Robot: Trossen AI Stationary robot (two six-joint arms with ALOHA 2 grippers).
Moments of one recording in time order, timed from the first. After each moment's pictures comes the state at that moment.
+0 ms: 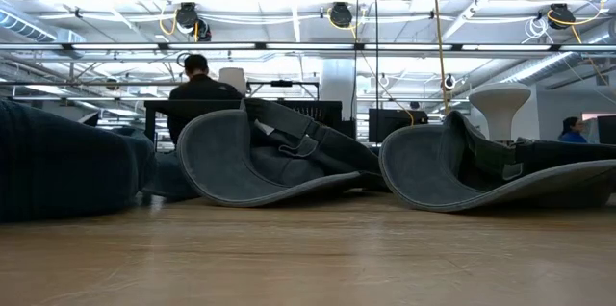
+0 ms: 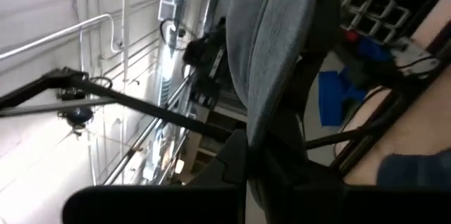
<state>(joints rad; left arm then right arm) -0.58 0.87 1.07 0.39 -1.08 0.46 -0.61 1.29 1.11 0.44 -0.88 1.43</state>
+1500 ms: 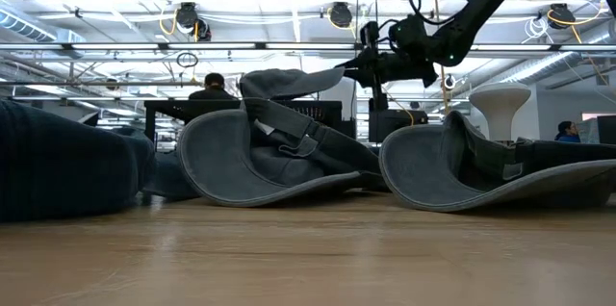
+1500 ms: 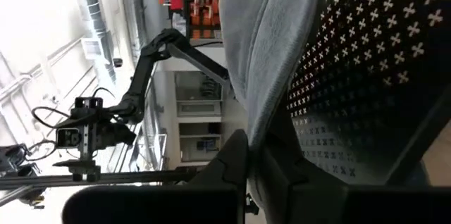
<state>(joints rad) -0.58 0.87 1.07 0.39 -1.10 0.47 -0.88 1.79 1.11 0.51 -1.13 1.35</state>
